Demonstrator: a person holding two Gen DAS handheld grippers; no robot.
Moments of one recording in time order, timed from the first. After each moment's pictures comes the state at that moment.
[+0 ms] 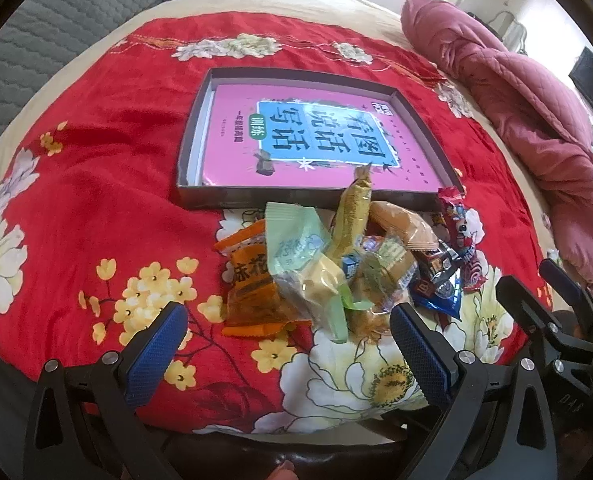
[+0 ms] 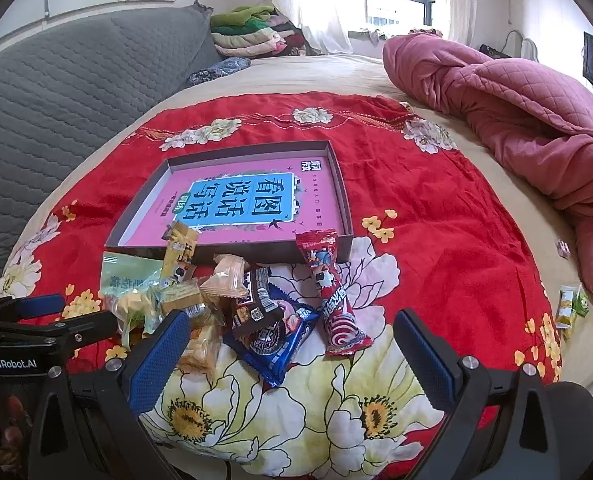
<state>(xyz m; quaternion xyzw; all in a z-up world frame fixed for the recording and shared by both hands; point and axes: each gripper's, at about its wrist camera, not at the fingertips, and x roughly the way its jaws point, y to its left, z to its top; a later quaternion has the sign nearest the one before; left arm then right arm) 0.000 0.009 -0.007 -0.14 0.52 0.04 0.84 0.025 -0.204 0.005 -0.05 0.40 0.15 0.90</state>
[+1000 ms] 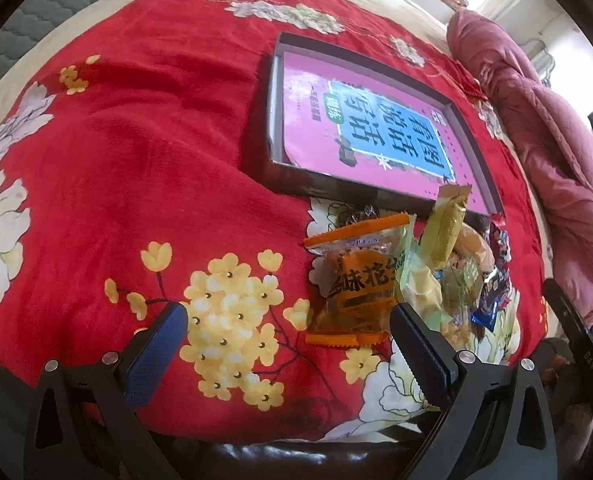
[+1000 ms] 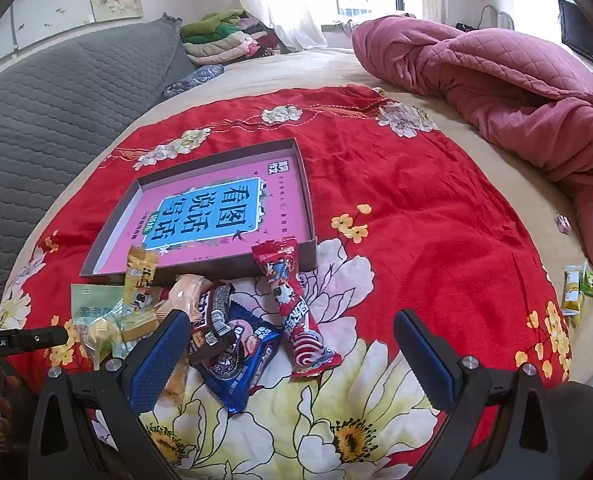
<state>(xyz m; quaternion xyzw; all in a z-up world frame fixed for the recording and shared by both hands) 0.004 0.083 -0.040 -0.21 0.55 0.05 0.81 0.053 -0.234 -0.007 0.00 0.41 0.13 0.91</state>
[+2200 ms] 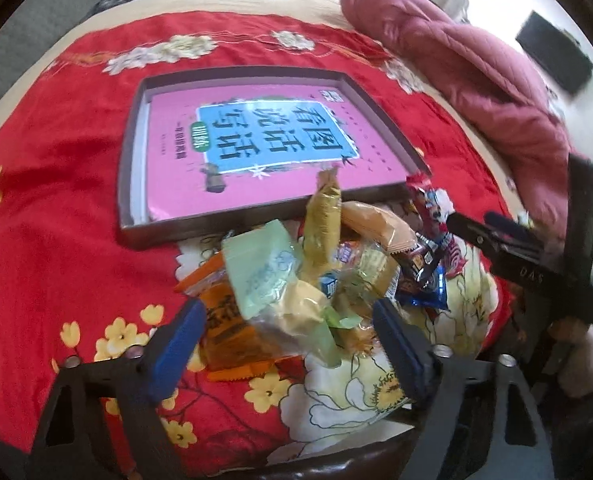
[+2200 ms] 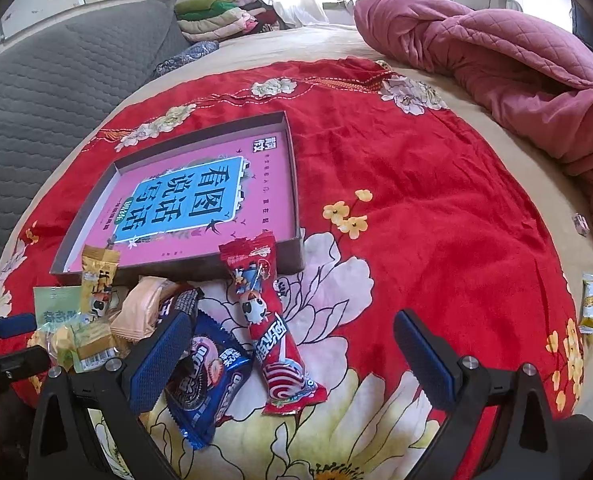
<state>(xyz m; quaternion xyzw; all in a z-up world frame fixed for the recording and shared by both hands) 0.035 0.010 -0.019 -0.10 0.53 -0.08 0.84 0.098 -0.234 -0.035 -0.01 0.45 0.13 0.89</state>
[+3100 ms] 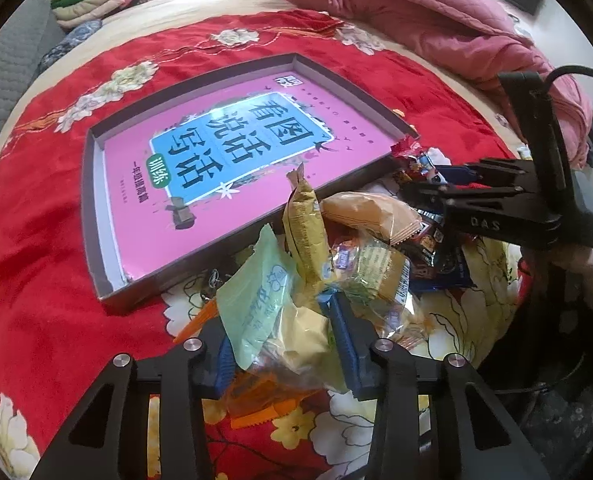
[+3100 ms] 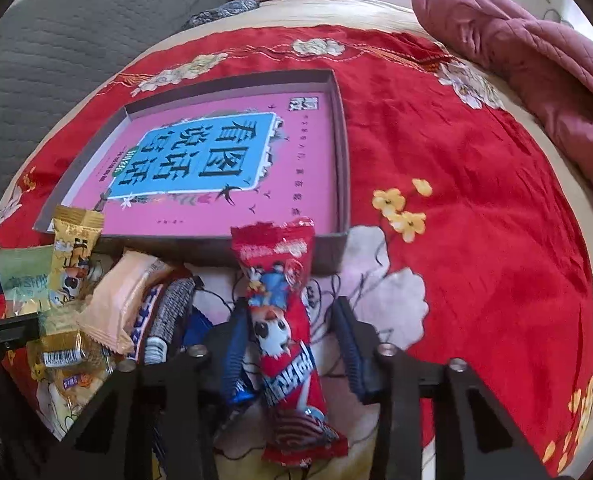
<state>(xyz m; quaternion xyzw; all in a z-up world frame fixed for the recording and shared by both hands) 0.056 -0.012 -0.028 0.02 0.53 -0.13 0.84 0.127 -0.203 -0.069 -0.08 0.48 0.18 0.85</state>
